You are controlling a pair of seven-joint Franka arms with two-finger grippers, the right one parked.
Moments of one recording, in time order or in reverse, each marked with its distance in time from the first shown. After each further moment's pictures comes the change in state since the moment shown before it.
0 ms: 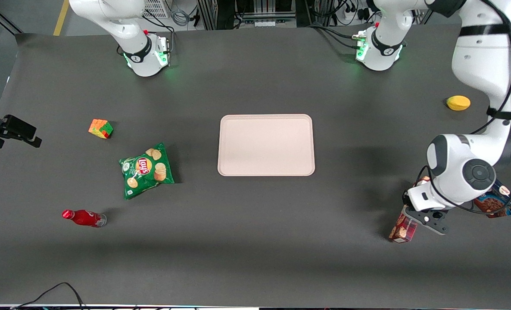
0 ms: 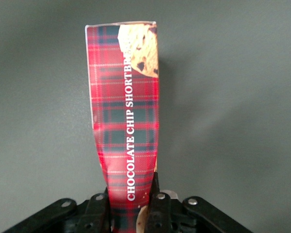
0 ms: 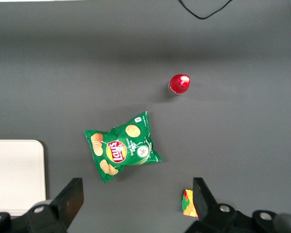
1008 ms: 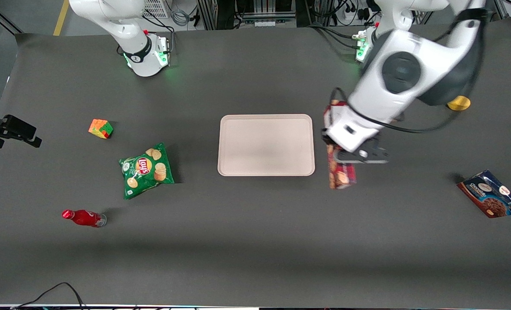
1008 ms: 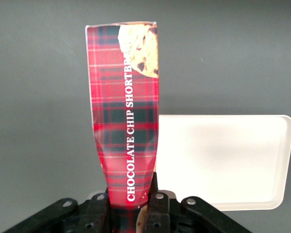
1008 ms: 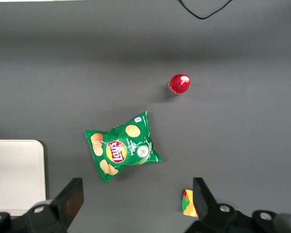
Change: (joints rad) arm -0.196 -0.367 -0.312 0.071 -0.059 -0.546 -1.048
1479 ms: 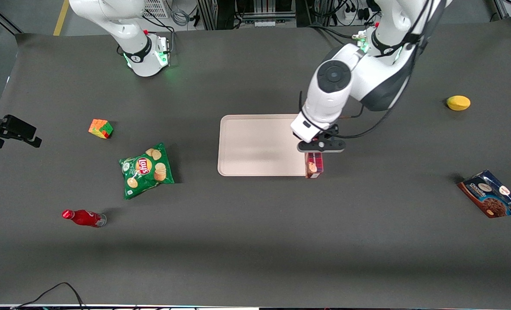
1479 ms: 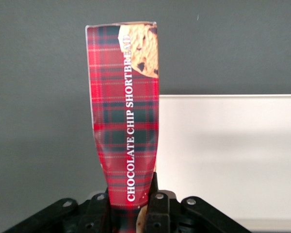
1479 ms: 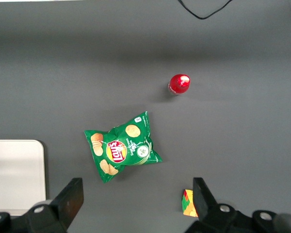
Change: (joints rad) arm -0.023 0.029 -0.121 -0.277 0.125 0.289 -0.196
